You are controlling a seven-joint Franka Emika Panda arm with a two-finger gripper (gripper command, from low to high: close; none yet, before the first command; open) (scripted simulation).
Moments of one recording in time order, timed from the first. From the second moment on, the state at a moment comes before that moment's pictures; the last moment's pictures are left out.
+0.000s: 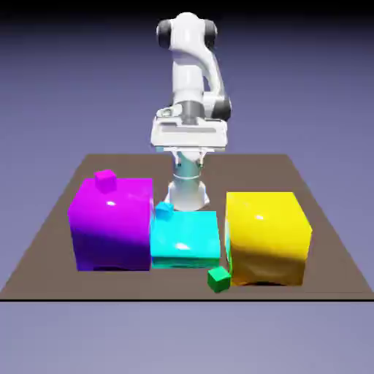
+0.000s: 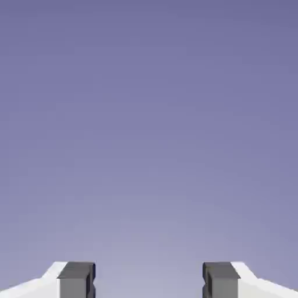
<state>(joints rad) 0.01 -0.53 0.00 -2.78 0.03 2.99 0.76</state>
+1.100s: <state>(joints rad) -0.15 0.67 -0.01 -1.86 0.75 1.74 1.20</state>
